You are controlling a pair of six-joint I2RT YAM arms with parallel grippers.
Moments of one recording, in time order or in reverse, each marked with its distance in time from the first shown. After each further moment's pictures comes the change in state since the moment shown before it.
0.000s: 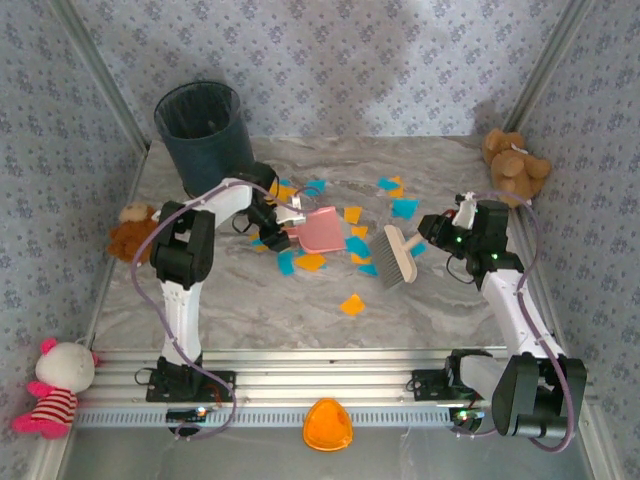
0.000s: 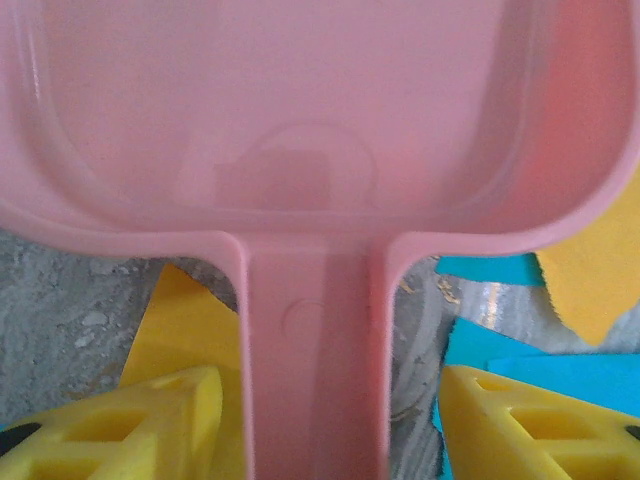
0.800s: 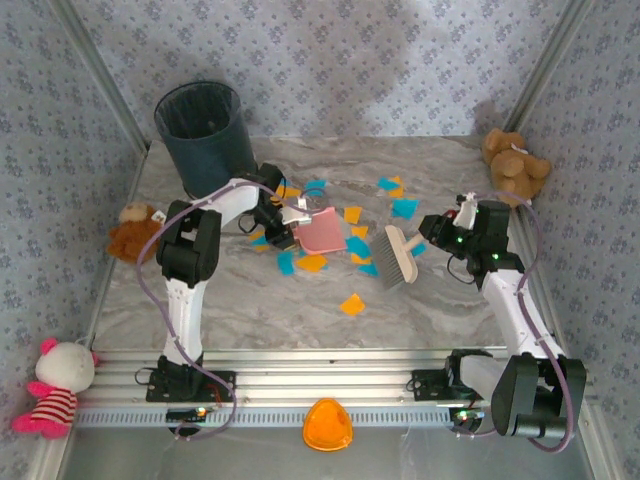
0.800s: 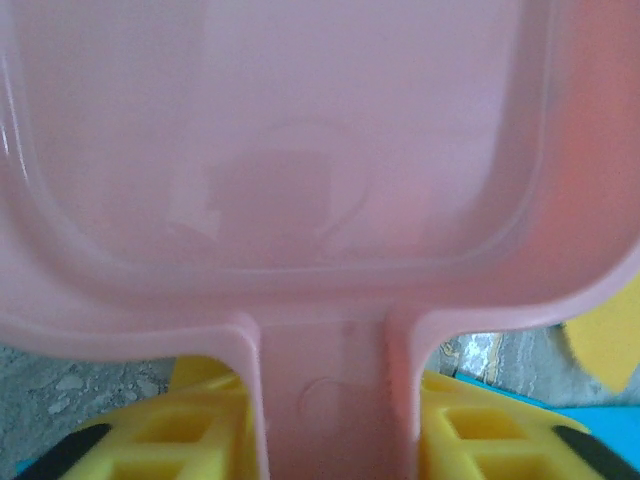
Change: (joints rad) left arm -0.031 0.027 0.026 0.000 -0.008 -0.028; right arm -0.008 -0.001 0.000 -0.006 0.000 0.000
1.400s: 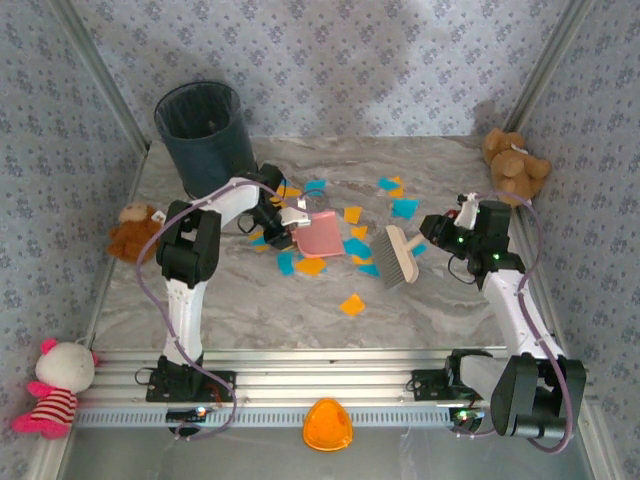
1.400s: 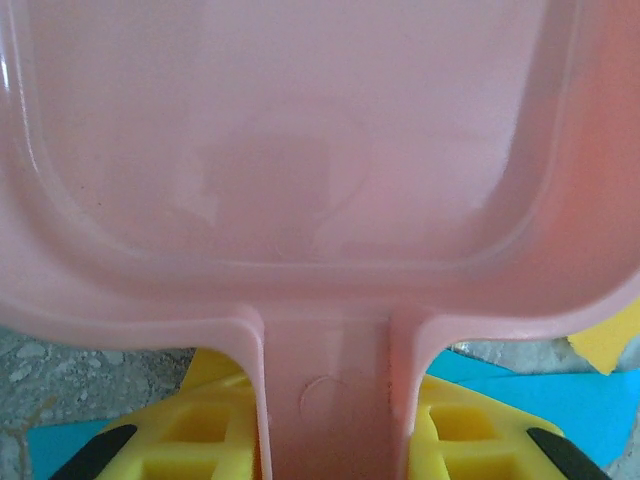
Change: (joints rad) left arm -0.006 -0.009 0.012 -0.068 -0.027 -0.001; right arm -0.007 -0.005 0.000 -0.006 0.000 0.000
